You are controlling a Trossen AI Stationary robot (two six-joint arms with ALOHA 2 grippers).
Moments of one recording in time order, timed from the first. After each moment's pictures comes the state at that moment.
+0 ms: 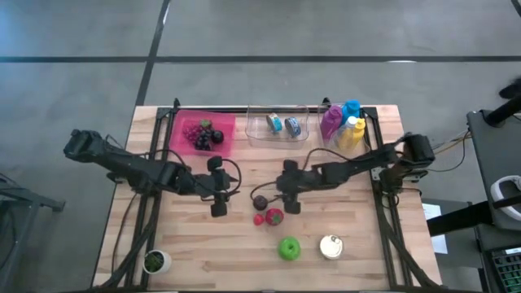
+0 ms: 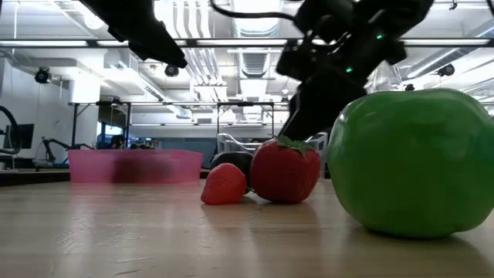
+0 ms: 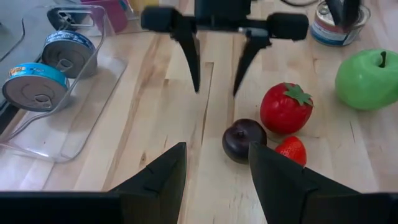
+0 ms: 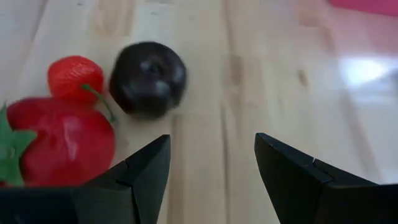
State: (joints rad) left arm -0.29 1.24 0.84 -0.33 -0.39 -0.19; right arm 0.10 1.69 0.88 0.00 0.12 0.05
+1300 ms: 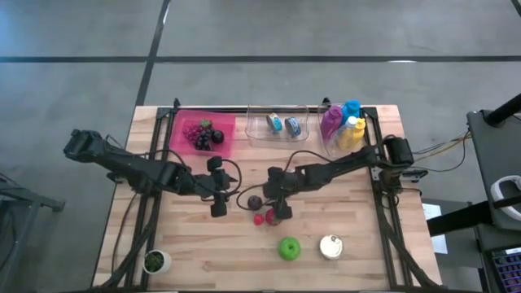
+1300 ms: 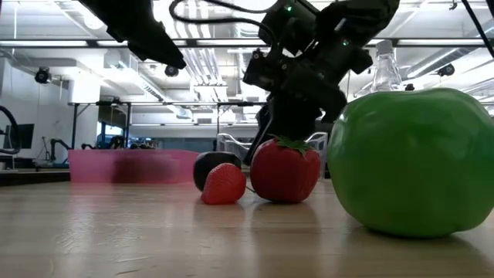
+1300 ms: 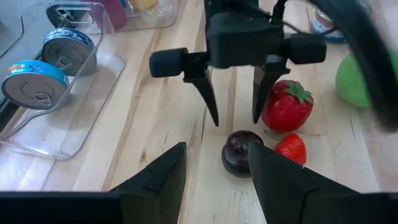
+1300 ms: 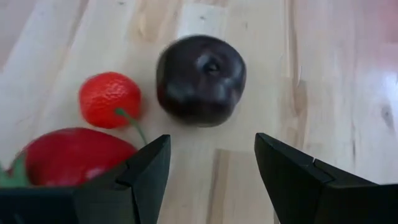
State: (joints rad) left arm -0.29 1.24 0.84 -0.34 -0.39 -0.19; right arm 0.08 1.88 1.07 -0.06 -0.06 -0.02
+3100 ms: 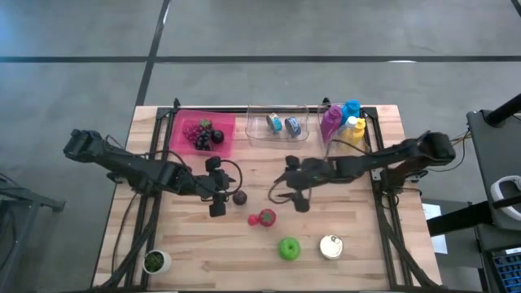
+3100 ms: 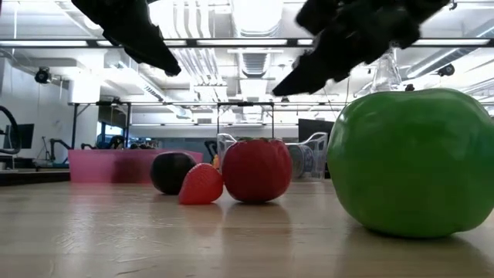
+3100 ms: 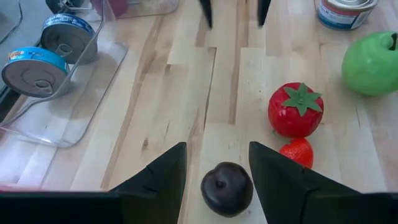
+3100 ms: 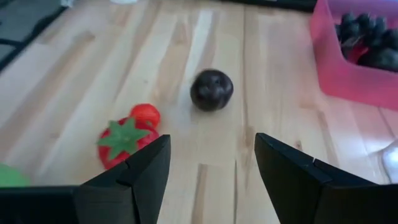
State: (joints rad) left arm -0.29 1.24 0.85 -0.39 -0.39 -0.21; right arm 0.08 1.47 0.78 0.14 -0.04 -0.05
